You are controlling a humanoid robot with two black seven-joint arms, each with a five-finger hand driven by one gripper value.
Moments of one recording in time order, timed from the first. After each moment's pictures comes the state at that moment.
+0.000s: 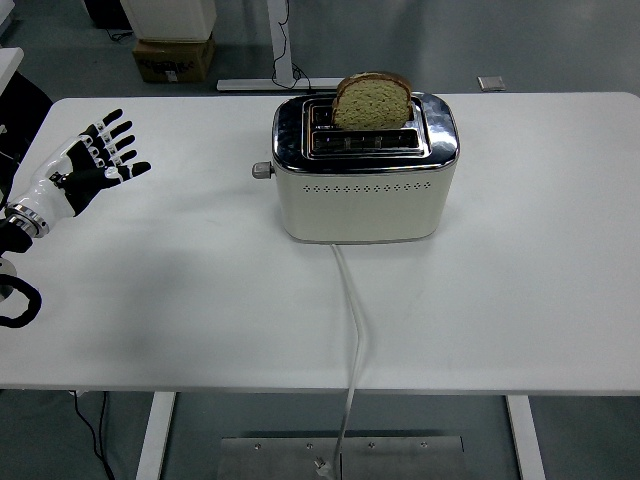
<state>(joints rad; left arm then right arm) -0.74 0.57 -0.49 -0.72 0.14 -0.30 -0.39 0.00 0.00 0.42 0.09 -0.35 0.07 0.09</state>
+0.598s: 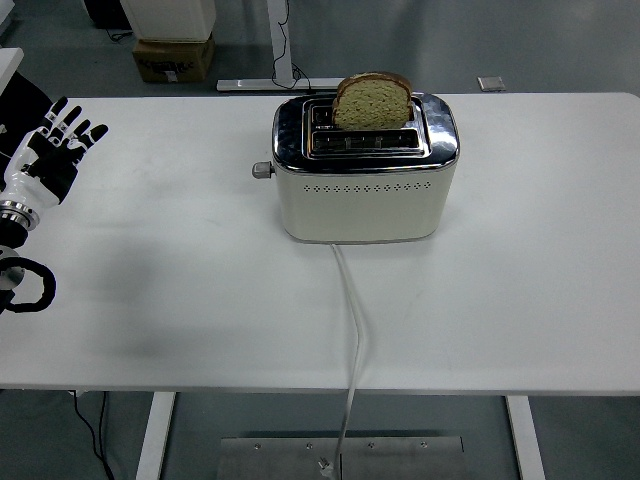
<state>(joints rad) -0.77 0.45 -0.56 -0.52 -0.11 -0.29 -0.38 0.00 0.00 0.42 0.09 -0.35 0.07 0.09</state>
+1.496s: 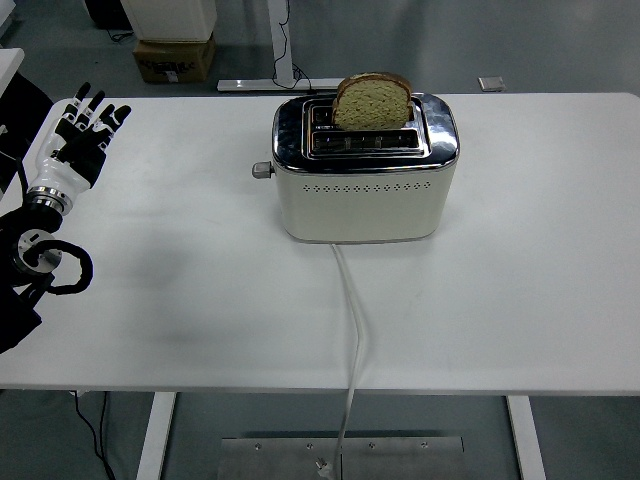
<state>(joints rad) -0.82 0.33 -0.60 -0.44 -0.13 -0.29 -0.38 0.01 0.00 0.42 0.09 -0.35 0.07 0.09</state>
